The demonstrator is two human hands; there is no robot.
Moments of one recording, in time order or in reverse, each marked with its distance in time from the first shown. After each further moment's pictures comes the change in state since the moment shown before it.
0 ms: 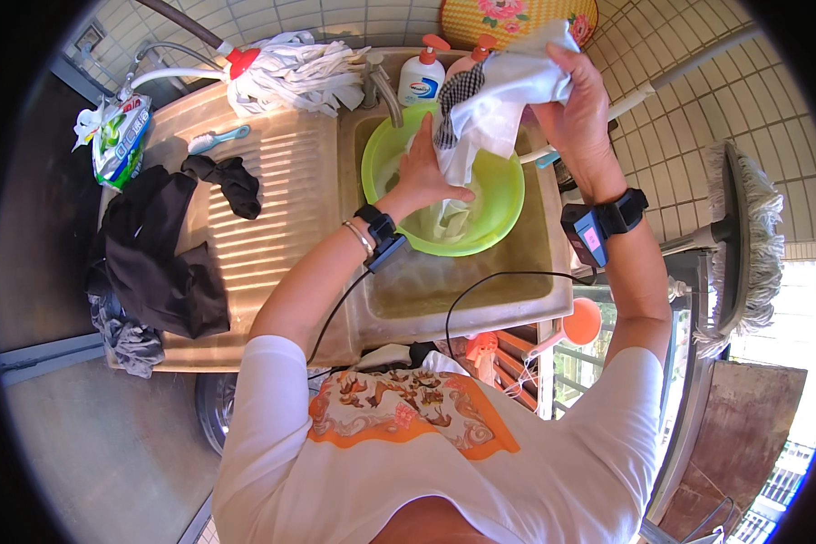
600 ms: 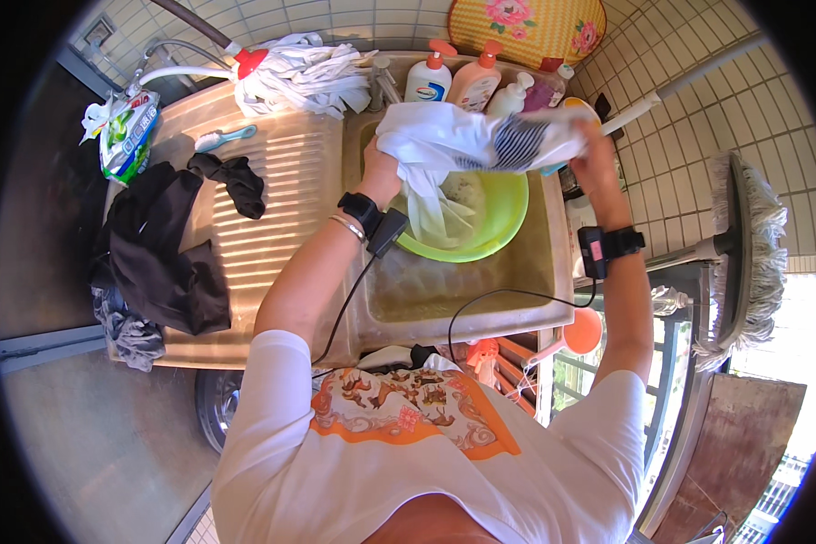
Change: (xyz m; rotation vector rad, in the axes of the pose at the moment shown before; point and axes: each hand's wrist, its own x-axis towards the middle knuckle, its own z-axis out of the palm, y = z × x) left_hand 0.018 -0.055 -0.018 -1.289 0.372 -0.335; right_hand -0.080 0.096 -0.041 0.735 0.221 0.972
